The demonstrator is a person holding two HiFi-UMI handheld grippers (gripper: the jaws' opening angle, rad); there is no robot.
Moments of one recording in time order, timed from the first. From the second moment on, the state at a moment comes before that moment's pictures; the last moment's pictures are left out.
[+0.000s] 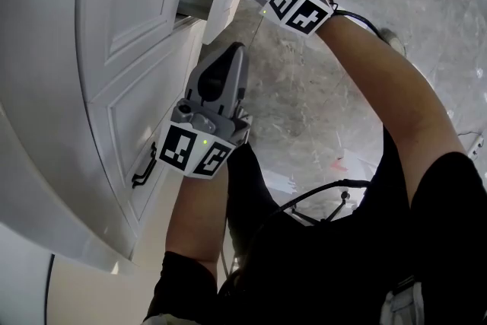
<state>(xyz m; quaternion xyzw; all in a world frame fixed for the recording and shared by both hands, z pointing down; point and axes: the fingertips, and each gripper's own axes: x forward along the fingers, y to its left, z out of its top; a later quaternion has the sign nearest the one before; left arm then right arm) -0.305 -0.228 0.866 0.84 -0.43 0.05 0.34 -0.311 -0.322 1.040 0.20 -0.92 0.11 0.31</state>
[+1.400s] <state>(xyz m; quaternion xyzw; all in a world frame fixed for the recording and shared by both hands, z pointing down) -0.292 -0.224 0.832 0.84 -0.43 0.04 0.32 -0.251 -0.283 1.043 0.20 -0.90 0.12 0.35</state>
